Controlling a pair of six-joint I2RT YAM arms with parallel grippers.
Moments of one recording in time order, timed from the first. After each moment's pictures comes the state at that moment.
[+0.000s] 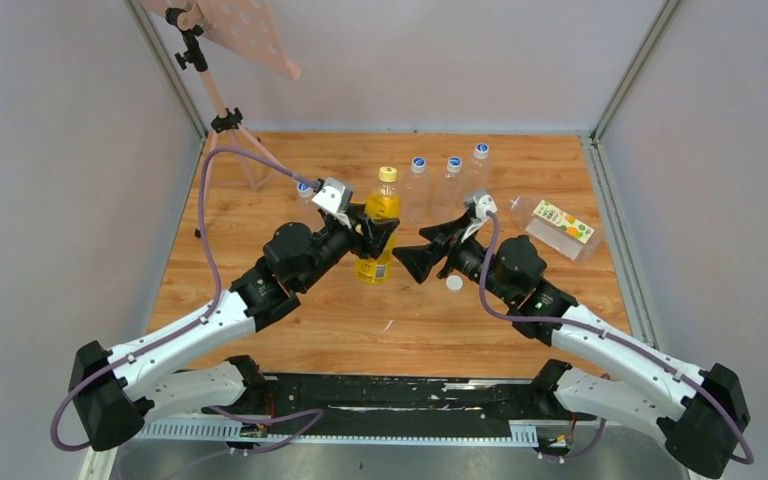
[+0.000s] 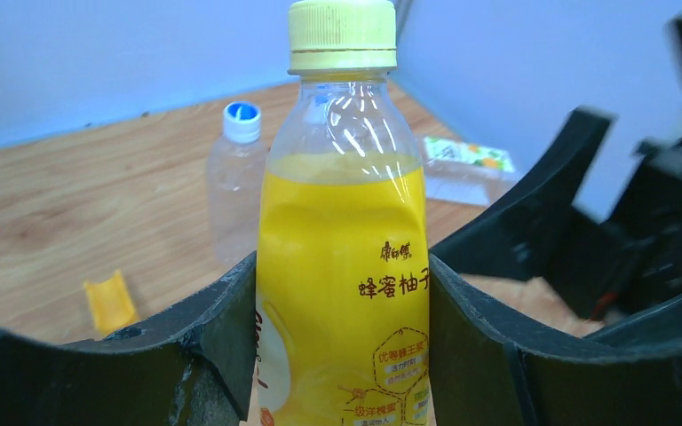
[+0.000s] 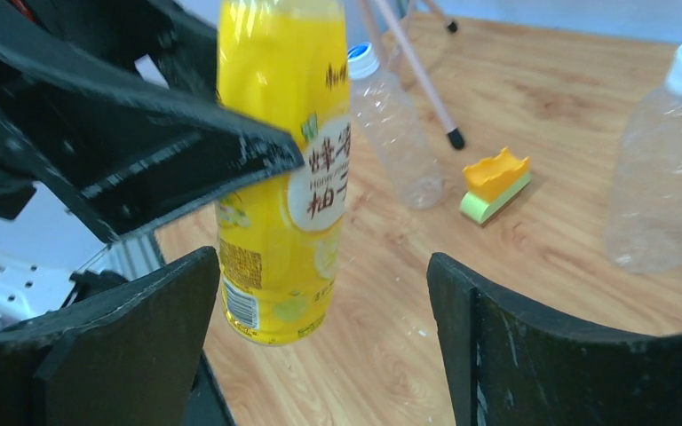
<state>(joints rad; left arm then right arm) -0.88 1.01 0.80 0.22 -0.20 -0.21 0.81 0.92 0.65 0.31 -0.06 0.40</state>
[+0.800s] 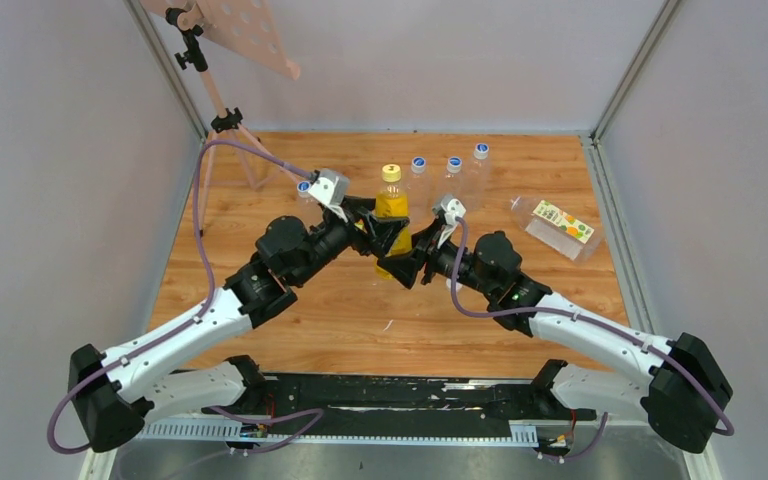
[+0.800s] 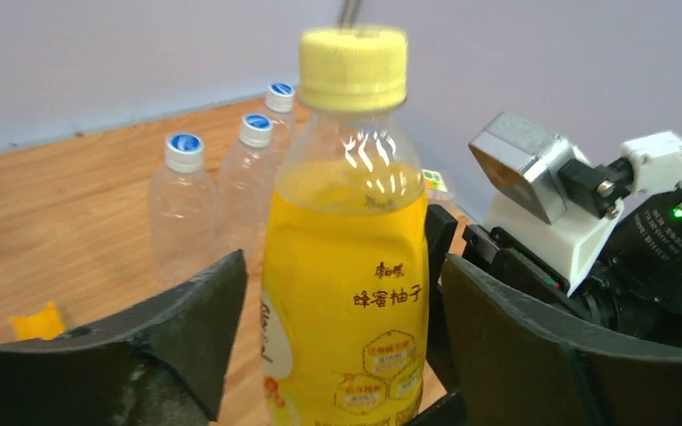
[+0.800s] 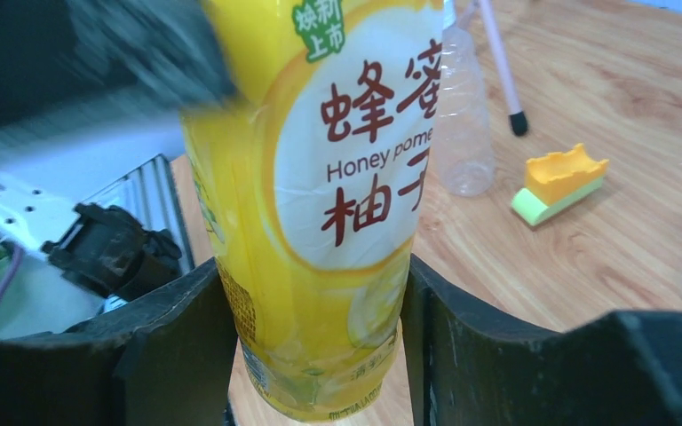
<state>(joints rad) -0.87 1.01 0.81 0.31 -0.06 -0.32 0.82 1.09 0.64 0.46 -0.26 0.35</state>
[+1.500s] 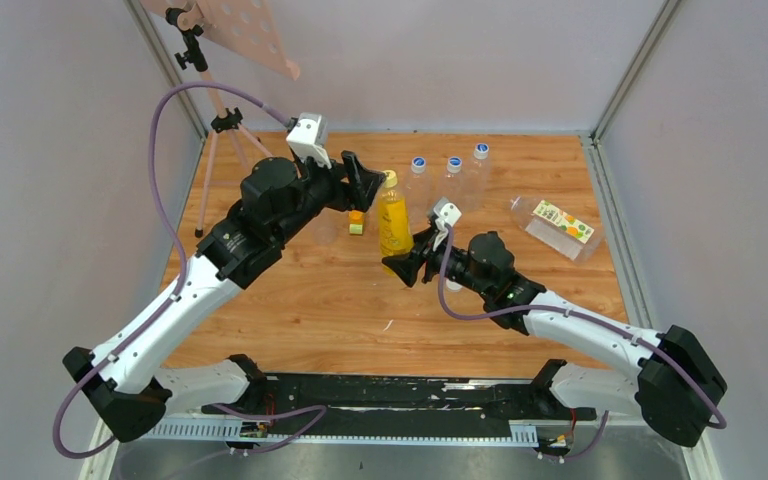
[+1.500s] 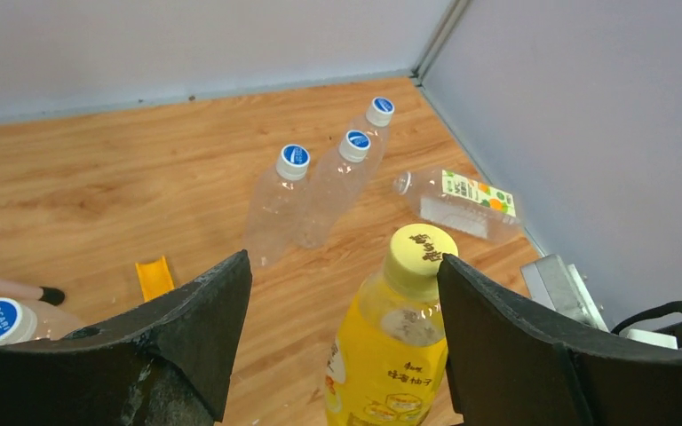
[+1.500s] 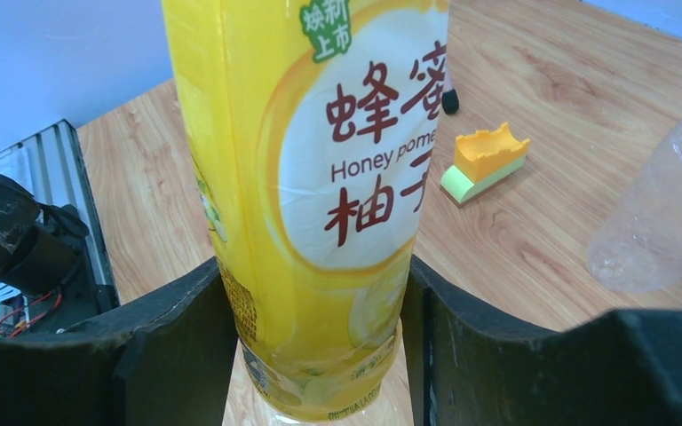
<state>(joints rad) -0.74 1.10 1.28 -0.24 -0.14 -0.34 0.82 1.14 0.62 0.45 -0.20 0.18</state>
